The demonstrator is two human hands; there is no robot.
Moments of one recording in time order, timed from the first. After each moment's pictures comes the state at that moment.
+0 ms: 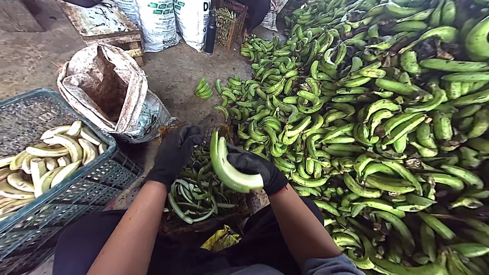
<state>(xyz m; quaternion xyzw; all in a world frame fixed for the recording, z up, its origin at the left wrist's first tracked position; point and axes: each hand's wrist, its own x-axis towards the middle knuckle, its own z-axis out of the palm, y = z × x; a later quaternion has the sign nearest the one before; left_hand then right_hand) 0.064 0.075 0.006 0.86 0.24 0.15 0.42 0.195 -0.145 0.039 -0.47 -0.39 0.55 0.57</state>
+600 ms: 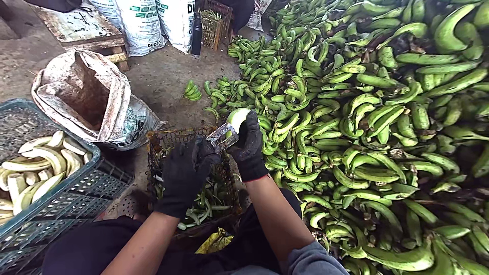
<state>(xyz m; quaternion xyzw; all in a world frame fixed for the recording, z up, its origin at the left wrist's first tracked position) 0.060 -0.006 0.020 0.90 0.22 0.26 0.28 0.206 -0.103 0.047 -0.40 -0.09 0.21 0.89</state>
